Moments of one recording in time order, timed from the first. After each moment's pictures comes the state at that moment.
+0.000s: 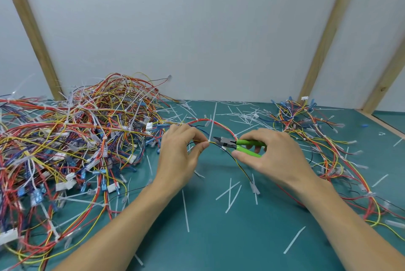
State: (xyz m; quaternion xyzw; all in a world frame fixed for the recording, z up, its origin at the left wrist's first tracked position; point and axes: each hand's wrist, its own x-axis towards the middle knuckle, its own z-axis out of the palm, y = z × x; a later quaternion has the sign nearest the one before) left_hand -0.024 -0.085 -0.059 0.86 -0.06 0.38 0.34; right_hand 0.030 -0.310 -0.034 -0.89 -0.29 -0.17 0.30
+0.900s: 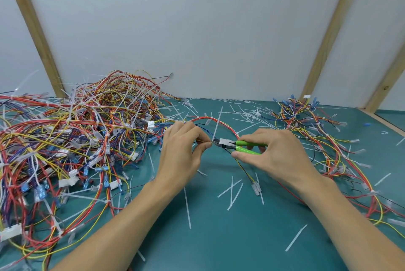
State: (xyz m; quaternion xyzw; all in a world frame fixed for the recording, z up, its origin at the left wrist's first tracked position) left_hand -0.025 -0.084 -0.060 0.88 -0.06 0.38 0.26; right_hand 0.028 -0.309 -0.033 -0.89 -0.30 -0.18 0.31
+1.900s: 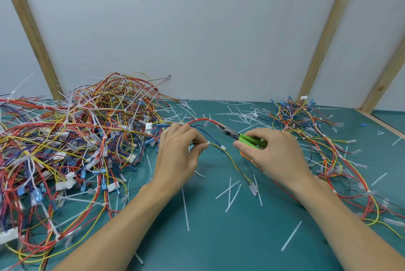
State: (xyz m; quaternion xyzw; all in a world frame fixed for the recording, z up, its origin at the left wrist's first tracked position) left_hand -0.024 -0.082 -0.062 0.88 -0.06 0.38 0.27; right_hand 0.031 -0.307 -0.038 -0.90 -0.23 -0.20 0.32
